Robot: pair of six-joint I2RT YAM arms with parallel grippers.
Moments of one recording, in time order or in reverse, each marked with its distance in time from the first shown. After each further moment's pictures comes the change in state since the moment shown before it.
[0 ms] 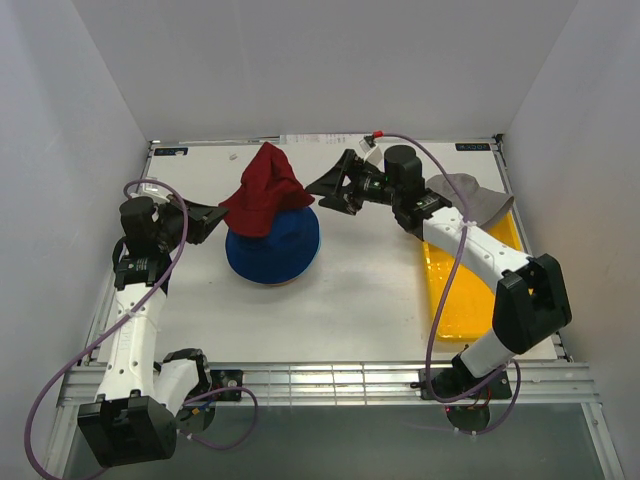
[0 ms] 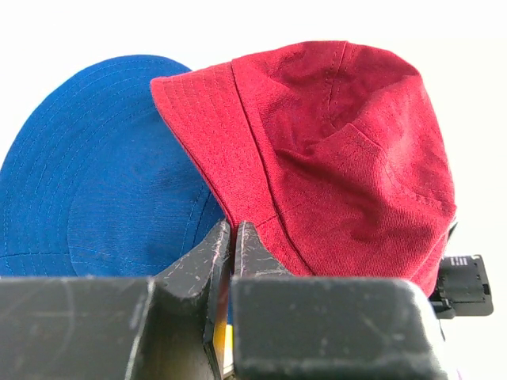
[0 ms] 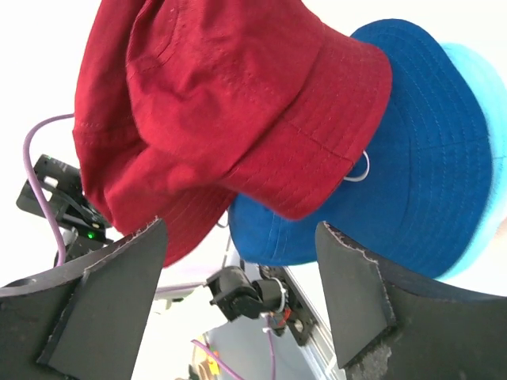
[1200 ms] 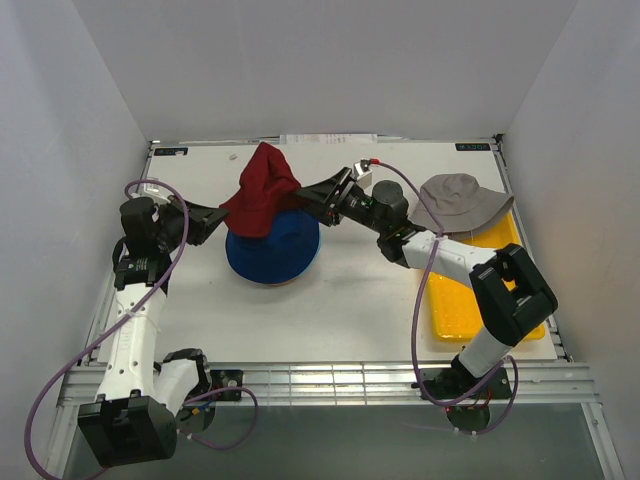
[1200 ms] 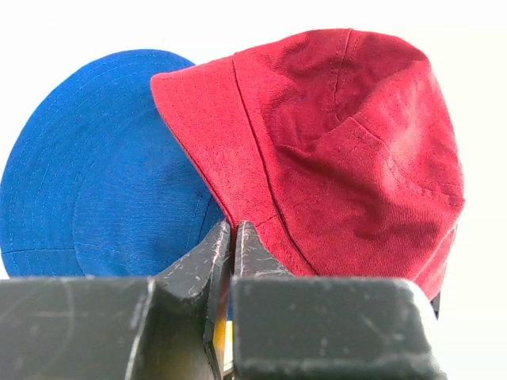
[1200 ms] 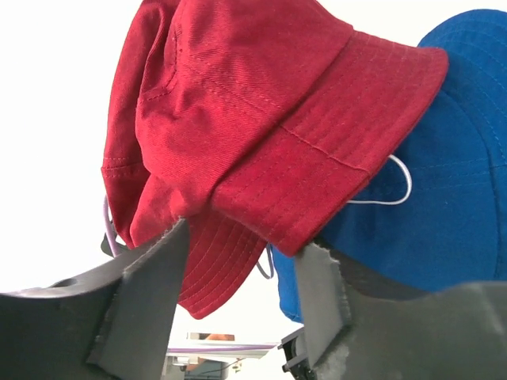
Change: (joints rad) left arm 0.002 0.000 0.000 -0.015 0.010 0.019; right arm 0.106 0.081 -0.257 0.623 0.219 0.419
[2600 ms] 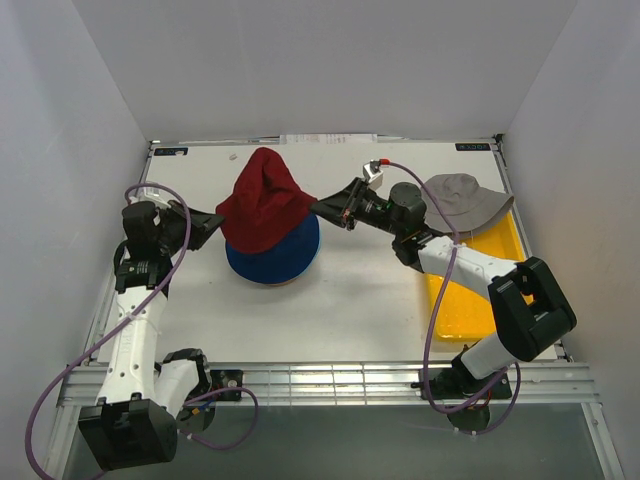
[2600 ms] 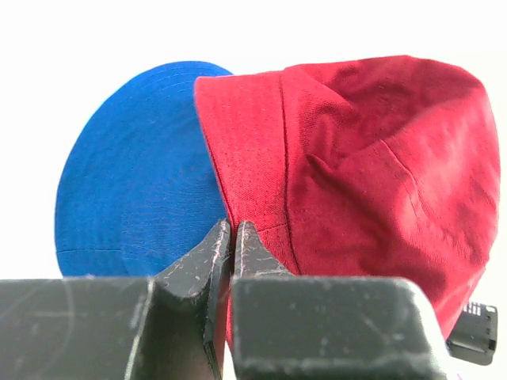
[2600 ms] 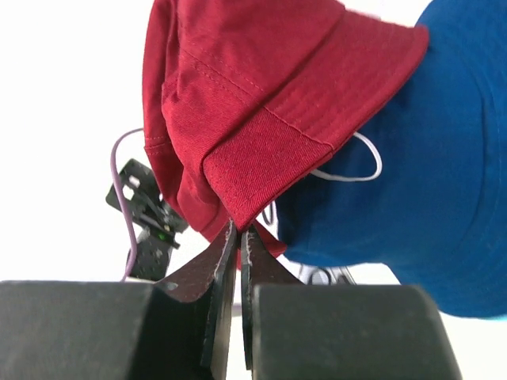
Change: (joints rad) left arm 0.000 -0.018 -0.013 -0.037 -0.068 0.084; right arm -0.055 -0.114 -0.081 -0.024 -0.135 -0.050
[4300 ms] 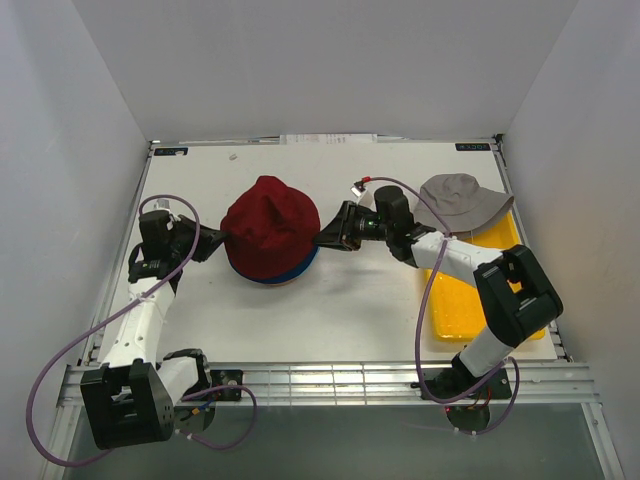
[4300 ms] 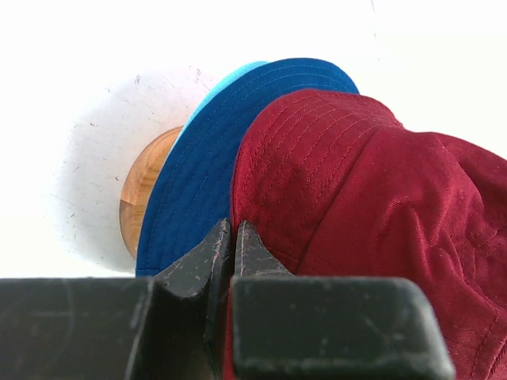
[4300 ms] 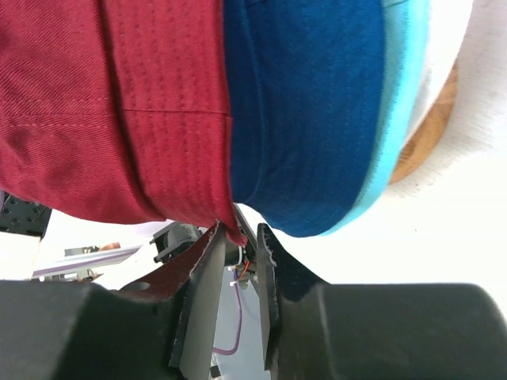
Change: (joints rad) left arm 0.000 0.119 -0.151 0.091 -0.075 0.004; right arm -0.018 0.096 0.023 -0.370 -0.147 -0.369
